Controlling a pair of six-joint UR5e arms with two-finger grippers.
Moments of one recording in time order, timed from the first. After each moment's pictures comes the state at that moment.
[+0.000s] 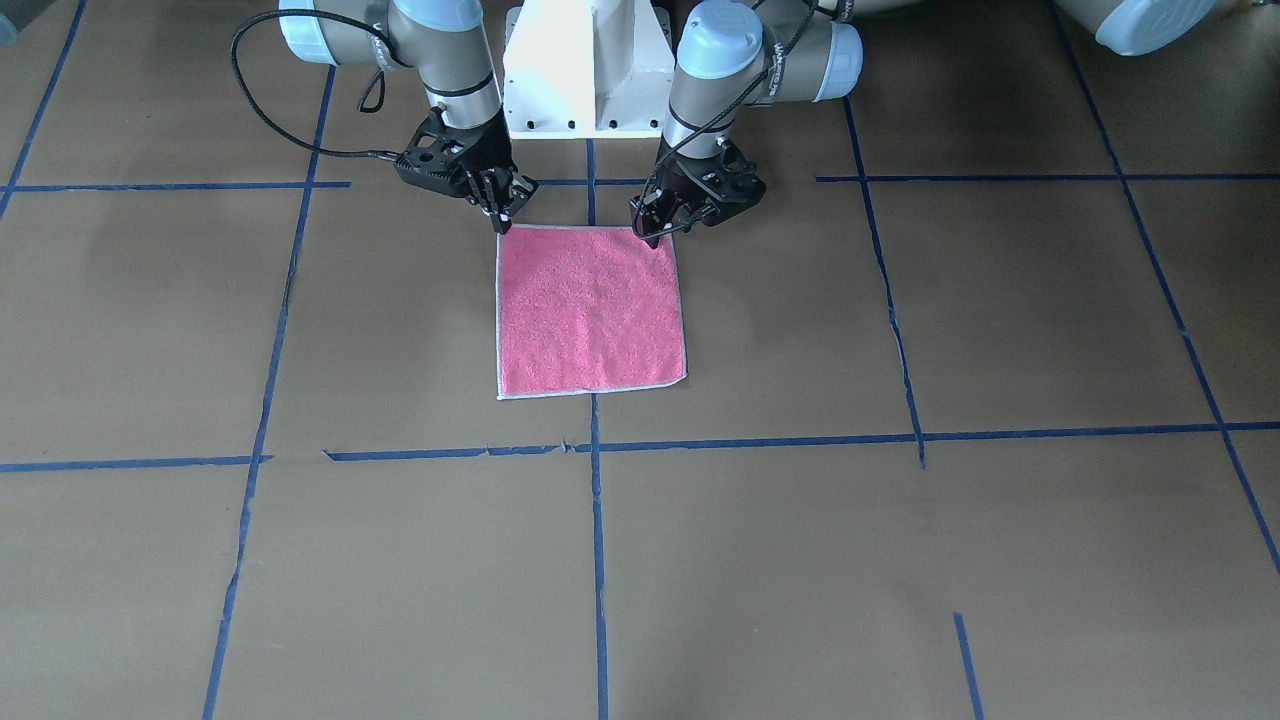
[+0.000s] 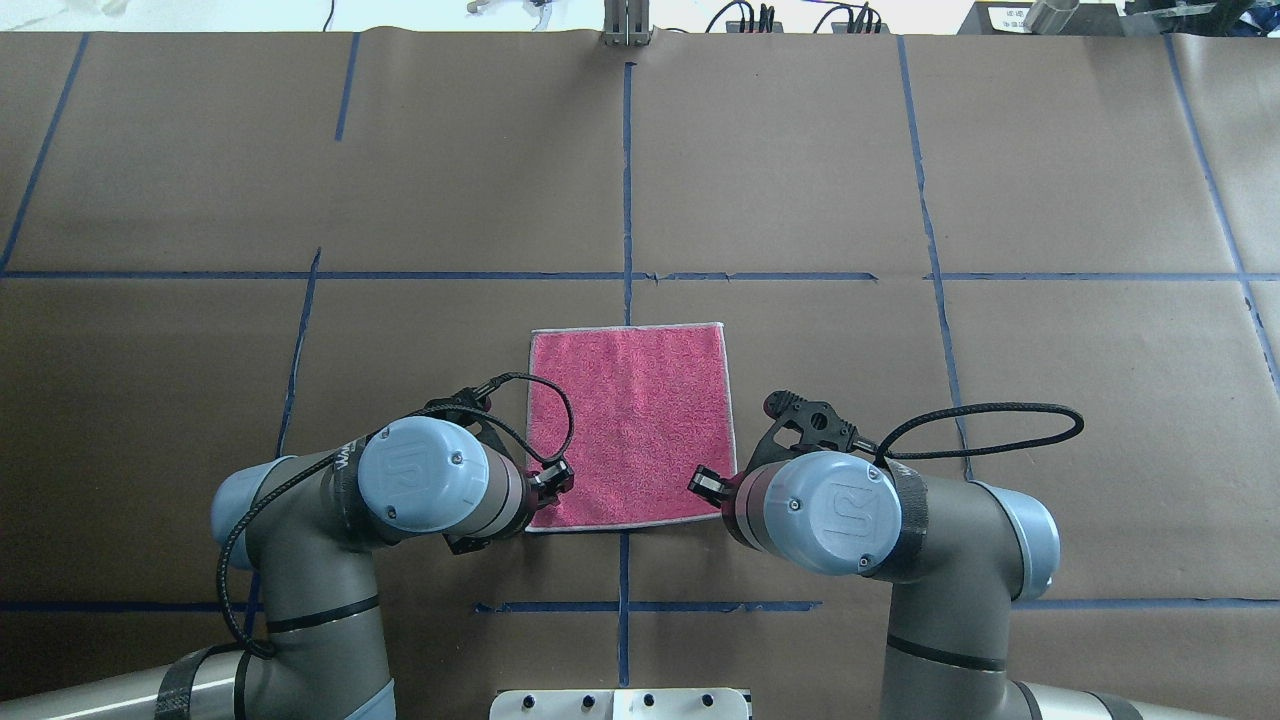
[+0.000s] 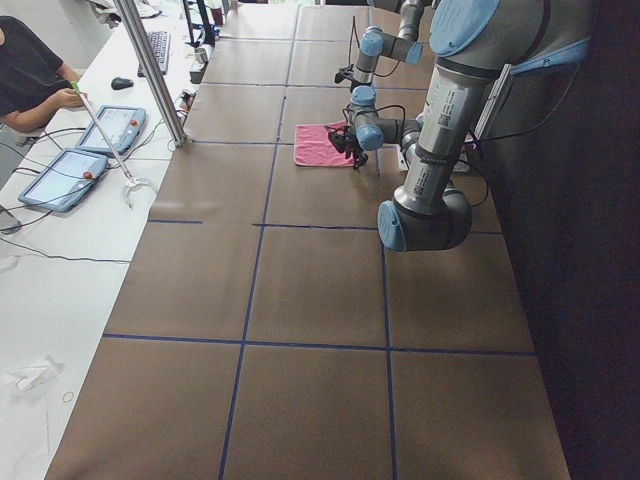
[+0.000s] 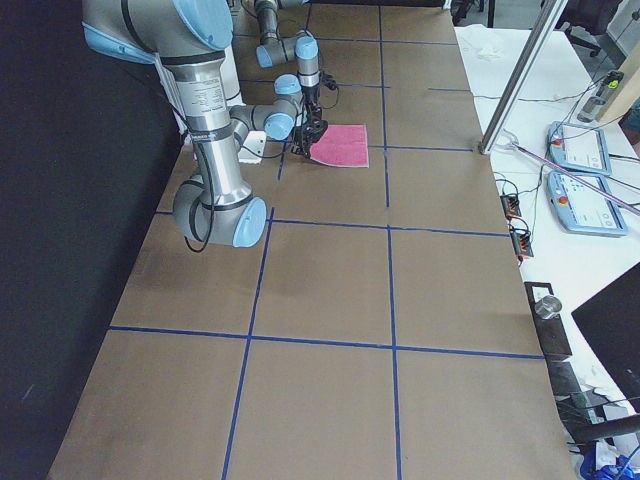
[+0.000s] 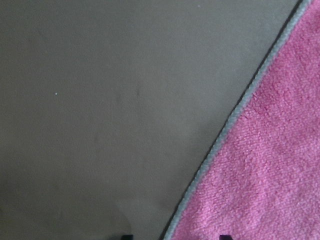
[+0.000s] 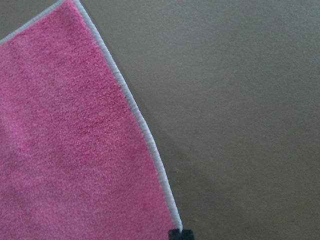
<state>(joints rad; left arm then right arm) -0.31 -2.07 -1.77 -1.77 -1.73 -1.95 0.26 -1.16 1.91 -1.46 1.60 1.88</state>
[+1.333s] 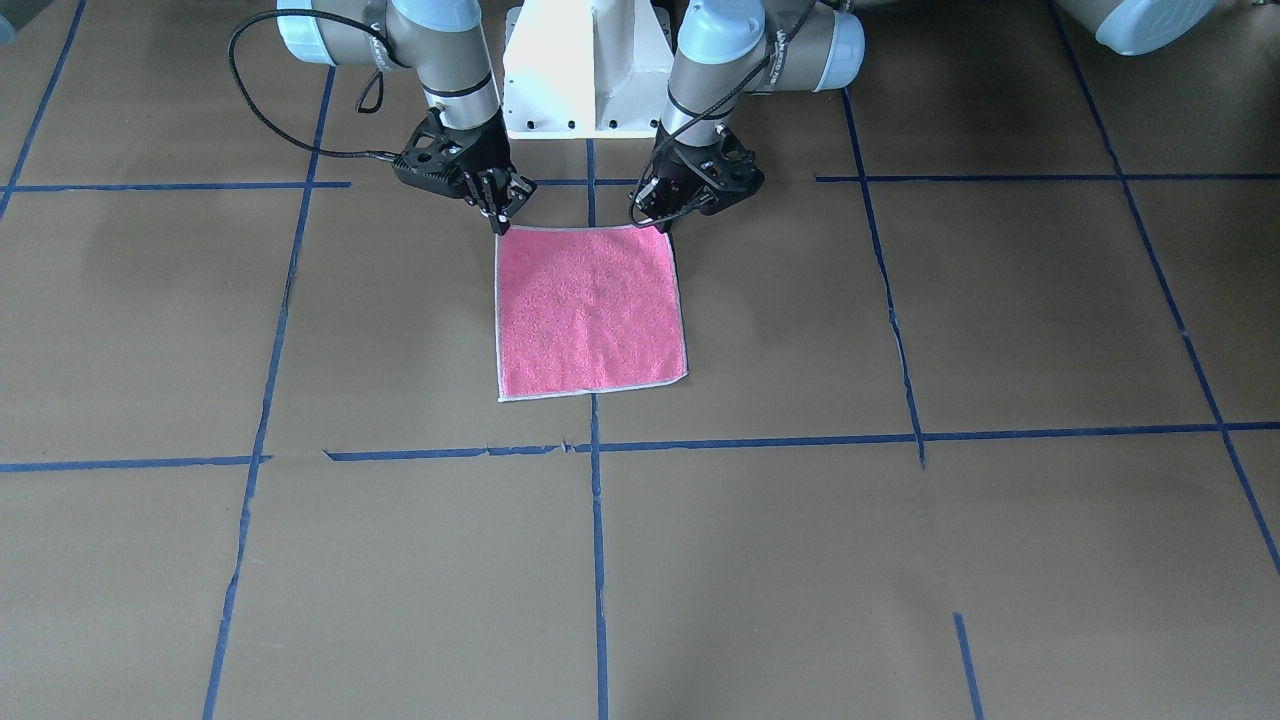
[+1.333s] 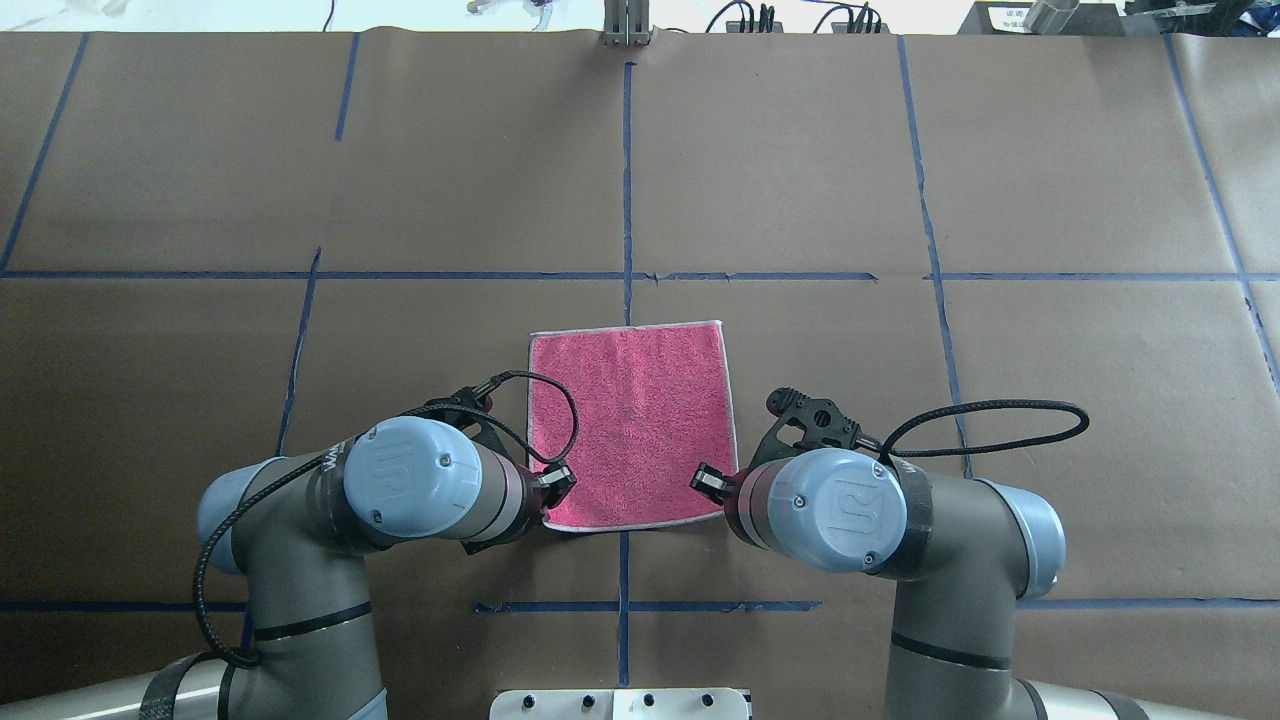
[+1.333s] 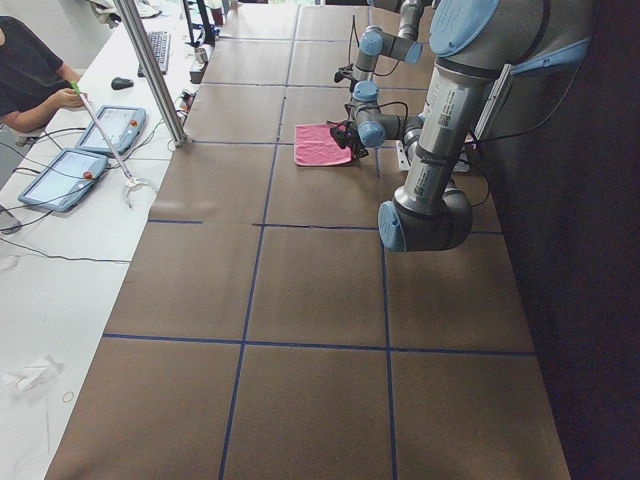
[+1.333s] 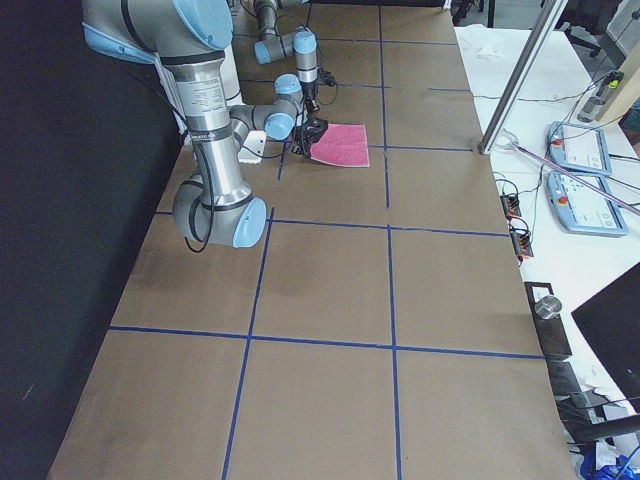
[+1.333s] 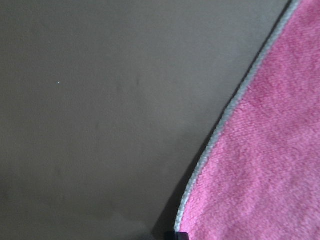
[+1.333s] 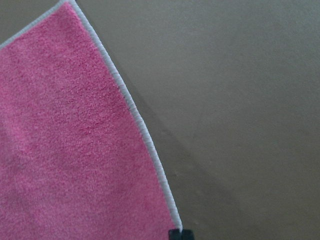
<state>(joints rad) -0.31 -2.07 -1.83 -1.77 -1.74 -1.97 0.27 -1.17 1.93 -1.46 1.60 1.88</state>
